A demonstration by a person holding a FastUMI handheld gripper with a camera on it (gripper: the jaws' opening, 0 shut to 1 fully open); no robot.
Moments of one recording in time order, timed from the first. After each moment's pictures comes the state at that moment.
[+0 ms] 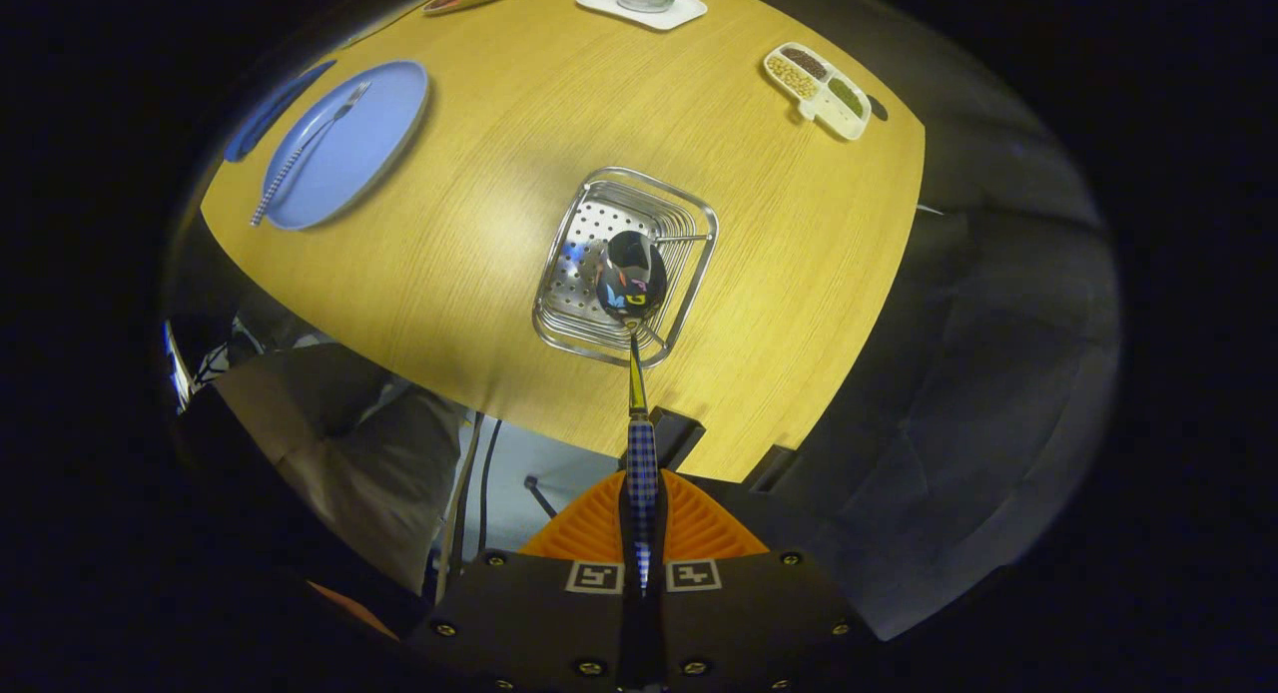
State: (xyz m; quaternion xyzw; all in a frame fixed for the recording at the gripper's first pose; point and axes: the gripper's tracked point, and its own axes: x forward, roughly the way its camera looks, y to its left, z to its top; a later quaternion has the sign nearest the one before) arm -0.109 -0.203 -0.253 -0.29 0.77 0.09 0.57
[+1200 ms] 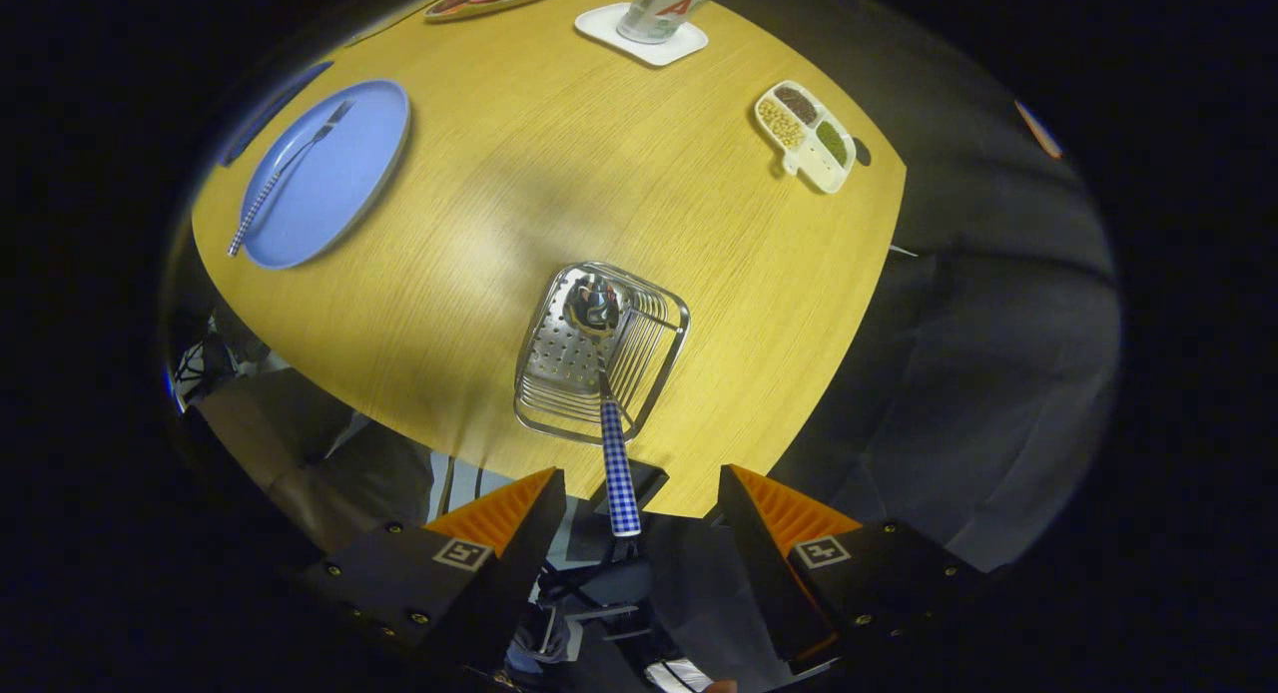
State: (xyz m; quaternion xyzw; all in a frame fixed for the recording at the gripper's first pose) arm -0.061 -0.178 -0.238 -0.31 0.70 0.07 0.63
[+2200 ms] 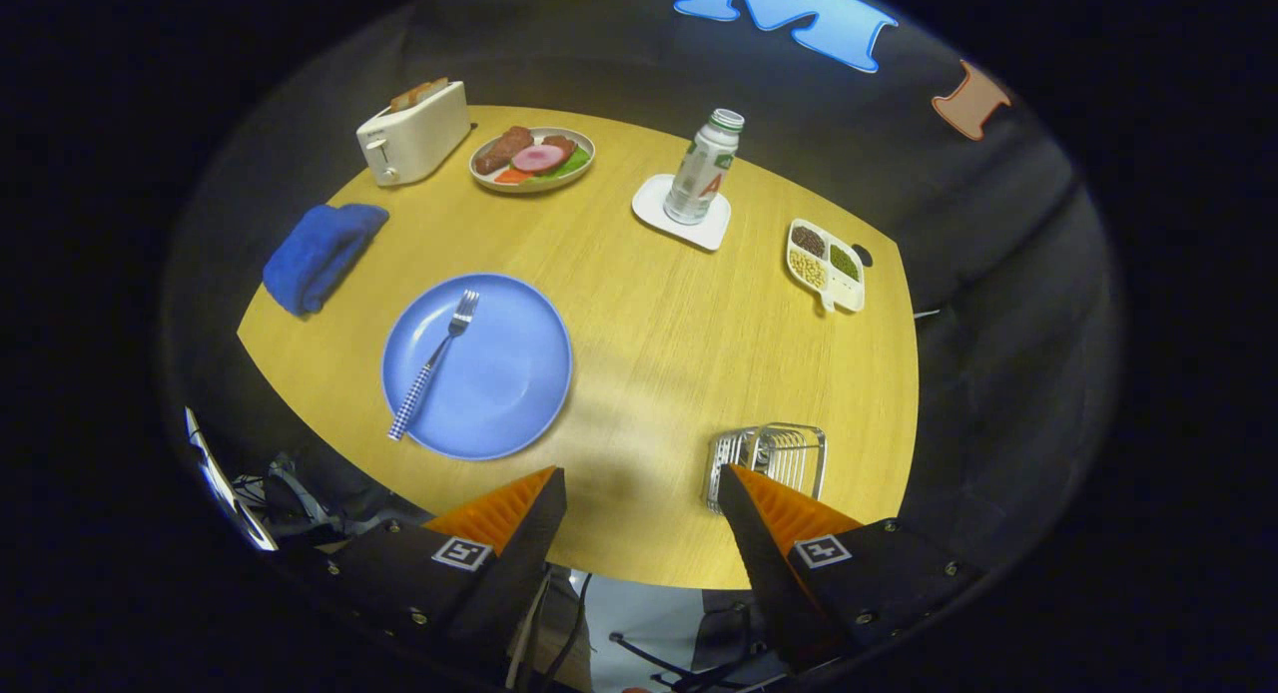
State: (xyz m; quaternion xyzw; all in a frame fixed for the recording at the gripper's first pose) arm -0.051 -0.002 -0.216 -0.15 0.54 0.13 0.82
